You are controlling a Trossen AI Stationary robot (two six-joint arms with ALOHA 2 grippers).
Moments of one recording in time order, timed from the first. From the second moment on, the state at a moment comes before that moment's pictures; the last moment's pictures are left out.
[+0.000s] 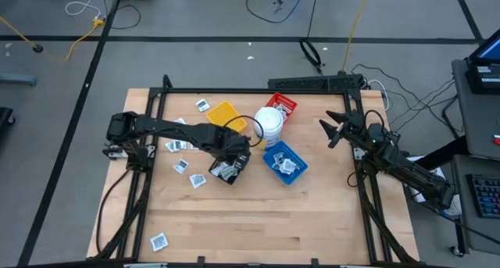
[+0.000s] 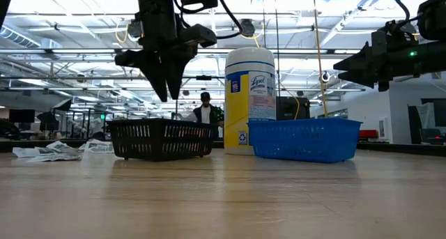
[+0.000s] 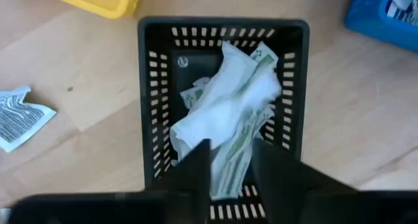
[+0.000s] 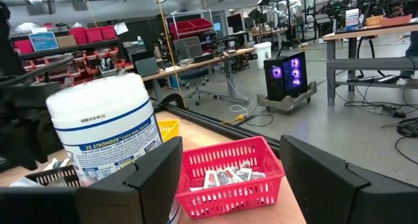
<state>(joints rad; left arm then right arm) -0.01 1.76 1.39 -1.01 -0.10 -1.07 -0.60 0.02 0.01 0.04 0.03 0.20</state>
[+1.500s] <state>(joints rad) -0.36 1.50 1.06 -1.15 0.28 -1.07 -0.60 0.02 0.01 0.04 0.03 0.20</state>
